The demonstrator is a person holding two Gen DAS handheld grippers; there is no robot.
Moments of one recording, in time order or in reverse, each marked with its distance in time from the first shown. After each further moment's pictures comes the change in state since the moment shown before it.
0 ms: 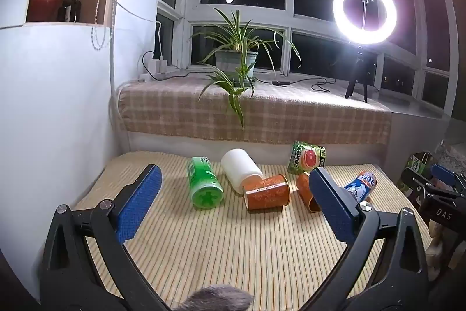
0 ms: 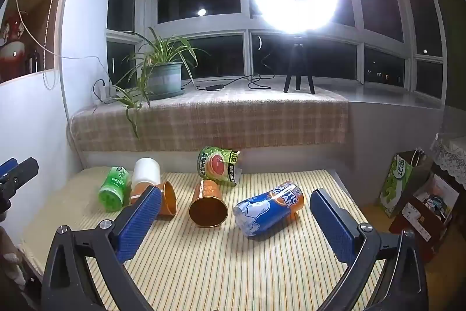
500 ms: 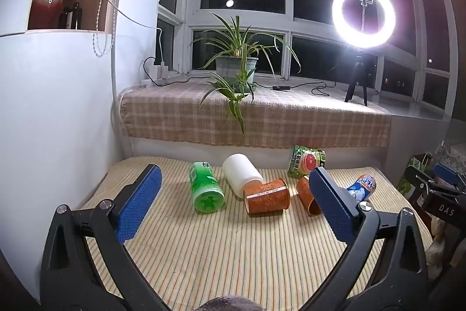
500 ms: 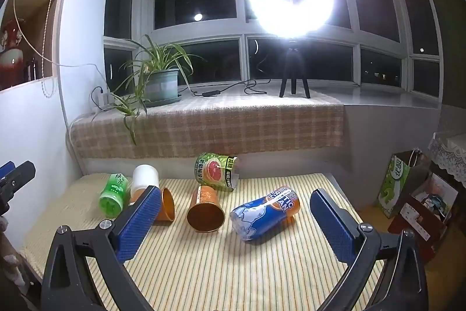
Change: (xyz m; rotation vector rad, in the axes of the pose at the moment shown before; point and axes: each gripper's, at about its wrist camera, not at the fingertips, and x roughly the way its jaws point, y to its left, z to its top) left arm -0.010 -0.002 0.009 0.027 -0.037 0.012; right arm -0.008 -0.004 0.006 0.019 -0.025 -0.011
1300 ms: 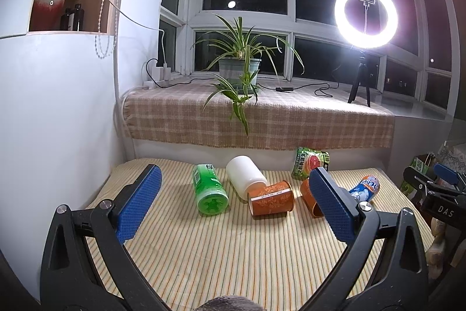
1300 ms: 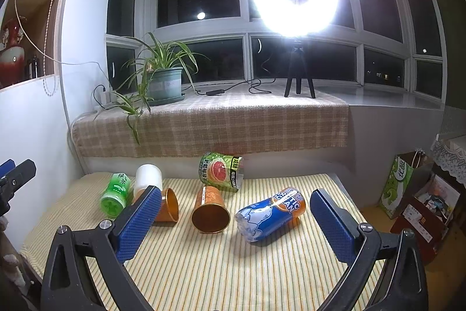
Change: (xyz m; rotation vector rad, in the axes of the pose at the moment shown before) left arm 0.003 0.008 0.002 -0.002 -0.002 0.010; right arm 0.006 0.008 -0.002 -0.009 0.000 0.005
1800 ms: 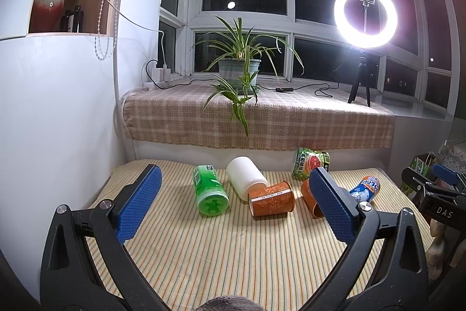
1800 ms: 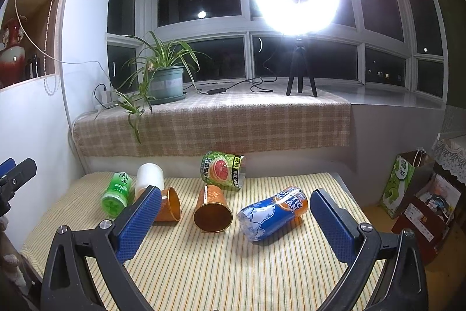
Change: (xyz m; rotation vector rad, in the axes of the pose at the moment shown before) left arm -0.001 -0.001 -0.001 0.002 -0.003 0.001; right arm 0.002 0.005 -0.001 -0.001 0.005 0.002
